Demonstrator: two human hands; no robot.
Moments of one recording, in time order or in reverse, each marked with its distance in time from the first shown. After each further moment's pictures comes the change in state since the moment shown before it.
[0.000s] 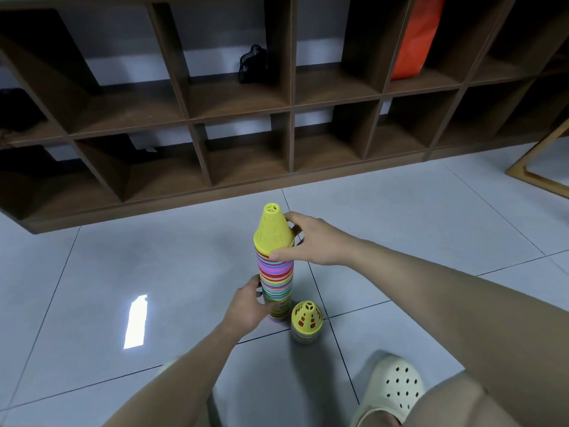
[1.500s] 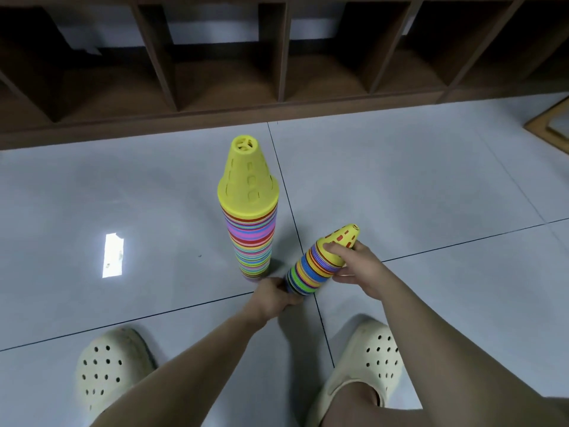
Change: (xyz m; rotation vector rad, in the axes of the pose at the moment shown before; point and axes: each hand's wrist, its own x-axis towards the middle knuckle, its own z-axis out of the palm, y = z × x) left_hand 0.015 -0.024 0.125 -0.289 -0.334 -0.360; right_hand -0.020 0.204 0.063 0.743 0.214 0.656
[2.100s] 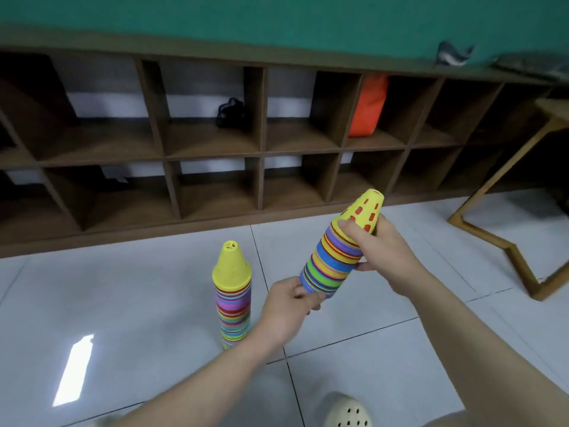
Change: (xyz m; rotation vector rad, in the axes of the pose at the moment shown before) left_hand -0.146 0.207 0.027 -0.178 0.112 0.562; right_hand -0.218 -0.190 -0.058 -0.123 0.309 -0.625
